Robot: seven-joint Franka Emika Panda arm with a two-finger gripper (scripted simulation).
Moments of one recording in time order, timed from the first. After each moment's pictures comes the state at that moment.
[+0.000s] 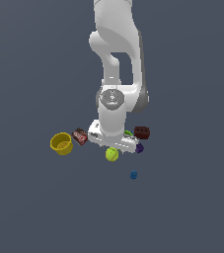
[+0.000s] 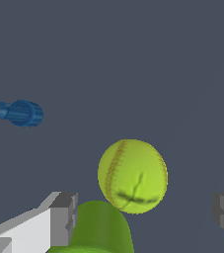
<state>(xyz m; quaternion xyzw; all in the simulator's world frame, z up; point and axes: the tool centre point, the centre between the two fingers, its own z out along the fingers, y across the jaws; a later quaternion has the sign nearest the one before) 0.020 0.002 0.093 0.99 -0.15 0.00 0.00</state>
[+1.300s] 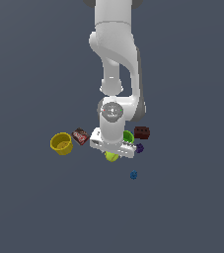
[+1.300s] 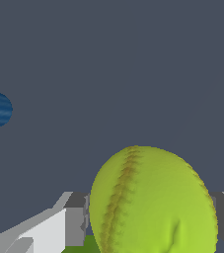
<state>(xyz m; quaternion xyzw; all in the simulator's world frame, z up) 0.020 0.003 0.042 0.99 -0.15 0.00 0.00</state>
